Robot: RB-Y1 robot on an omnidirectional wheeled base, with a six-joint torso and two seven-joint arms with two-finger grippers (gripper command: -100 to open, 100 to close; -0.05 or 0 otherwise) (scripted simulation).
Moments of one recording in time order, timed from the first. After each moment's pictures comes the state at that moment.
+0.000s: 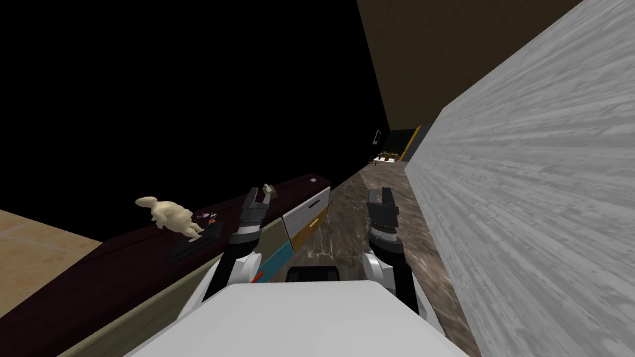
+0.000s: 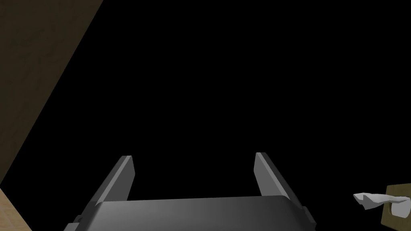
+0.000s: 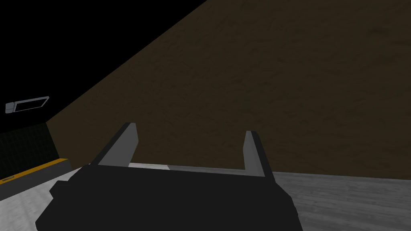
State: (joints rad) left arm 0.48 0.05 -0.03 -2.23 -0.09 -0.44 0.16; right arm 0.52 -0.01 0.02 -2.31 0.00 -0.64 0.12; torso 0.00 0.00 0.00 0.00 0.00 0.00
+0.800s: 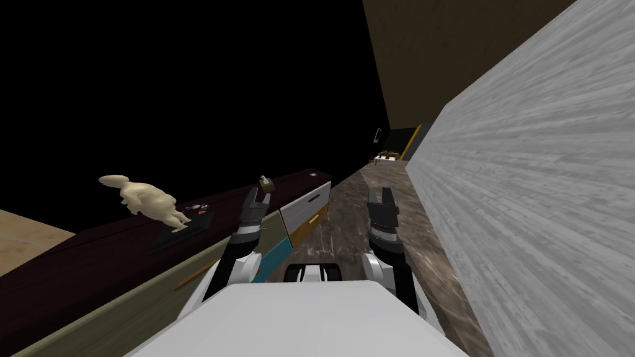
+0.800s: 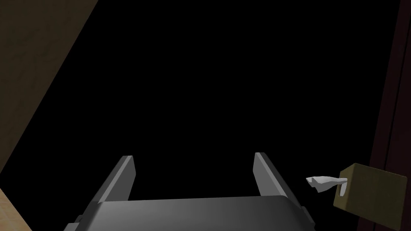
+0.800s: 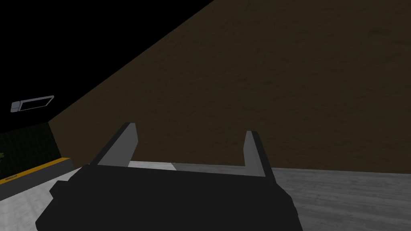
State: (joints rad) left arm 0.48 0.05 -0.03 -2.23 -0.09 -0.44 0.16; right arm 0.52 -0.01 0.02 -2.31 0.00 -0.64 0.12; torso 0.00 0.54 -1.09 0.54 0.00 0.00
